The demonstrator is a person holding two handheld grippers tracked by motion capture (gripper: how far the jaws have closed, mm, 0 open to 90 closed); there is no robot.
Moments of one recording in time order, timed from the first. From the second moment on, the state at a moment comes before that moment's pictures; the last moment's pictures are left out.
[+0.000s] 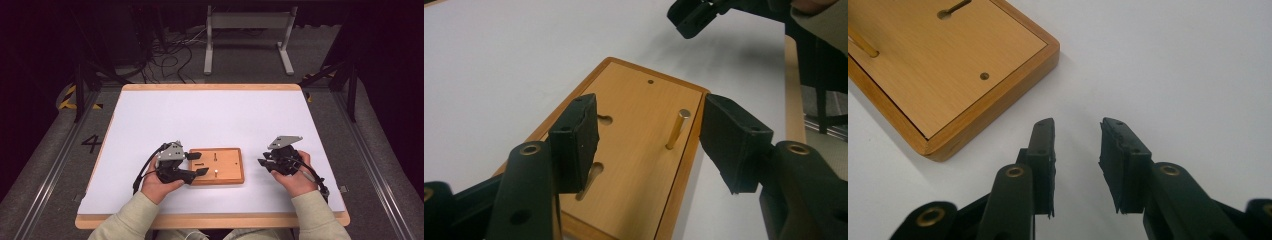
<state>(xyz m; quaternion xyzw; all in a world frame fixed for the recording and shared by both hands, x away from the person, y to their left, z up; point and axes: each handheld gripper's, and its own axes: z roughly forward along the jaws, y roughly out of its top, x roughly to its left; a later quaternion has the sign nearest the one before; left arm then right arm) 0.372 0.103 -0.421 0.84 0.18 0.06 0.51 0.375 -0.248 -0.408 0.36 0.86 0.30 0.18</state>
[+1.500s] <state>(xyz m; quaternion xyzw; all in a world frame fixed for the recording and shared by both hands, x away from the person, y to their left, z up) 0.365 0.056 -0.448 0.89 0.09 0.10 0.43 0.376 -0.247 -0.409 0.36 0.87 0.31 0.17</state>
